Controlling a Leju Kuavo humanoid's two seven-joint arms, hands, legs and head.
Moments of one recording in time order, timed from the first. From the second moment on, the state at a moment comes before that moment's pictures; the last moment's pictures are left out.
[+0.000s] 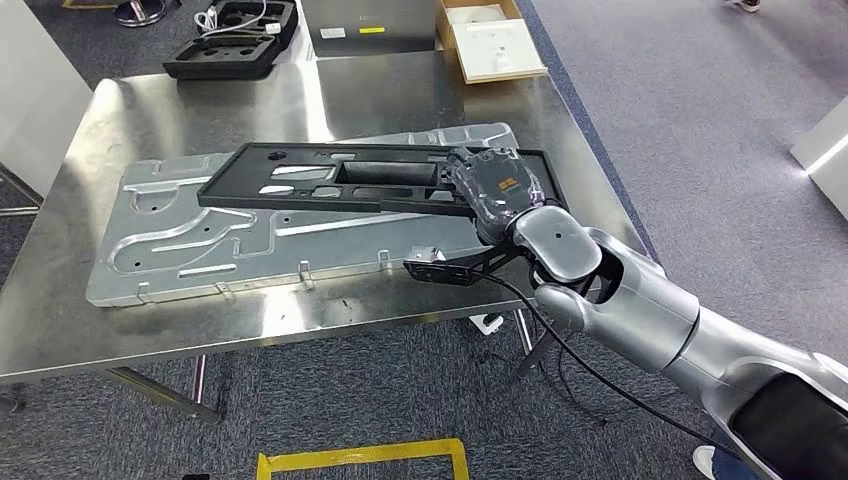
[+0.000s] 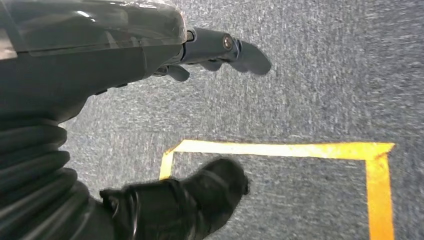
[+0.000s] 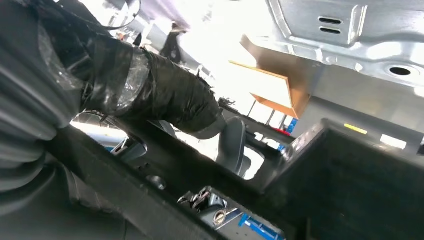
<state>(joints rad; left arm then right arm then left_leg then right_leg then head) -0.16 -0.06 1.50 -0.16 -1.35 0.47 -0.29 -0.94 -0.37 0.92 -1.57 0.83 0.17 0.43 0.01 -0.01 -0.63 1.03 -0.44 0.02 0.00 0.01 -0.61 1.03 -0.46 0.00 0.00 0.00</state>
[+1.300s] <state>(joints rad) -0.16 -0.05 1.49 -0.16 -1.30 0.46 -0.36 -0.86 -0.50 0.89 -1.38 0.63 0.31 0.51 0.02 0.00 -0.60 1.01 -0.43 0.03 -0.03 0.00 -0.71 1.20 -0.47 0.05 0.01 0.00</state>
